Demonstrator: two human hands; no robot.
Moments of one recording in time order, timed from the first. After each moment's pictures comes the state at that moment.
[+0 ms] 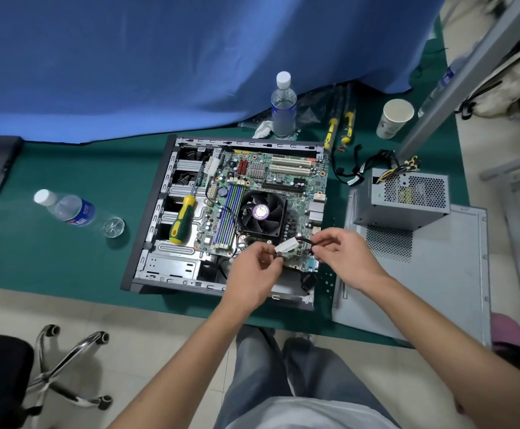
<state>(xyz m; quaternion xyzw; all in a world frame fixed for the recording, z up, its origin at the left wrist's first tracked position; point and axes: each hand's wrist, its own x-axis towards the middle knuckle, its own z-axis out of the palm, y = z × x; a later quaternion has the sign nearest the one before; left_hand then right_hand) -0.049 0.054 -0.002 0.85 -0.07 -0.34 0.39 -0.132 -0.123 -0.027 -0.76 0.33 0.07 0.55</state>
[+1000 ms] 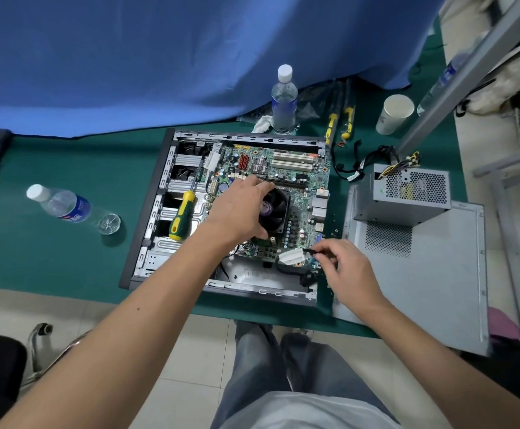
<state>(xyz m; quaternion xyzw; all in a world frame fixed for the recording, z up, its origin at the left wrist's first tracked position) 0.052 0.022 0.030 0.88 -0.42 -0.23 -0.01 -0.159 -0.092 -0.044 -0.87 0.25 -0.08 0.41</state>
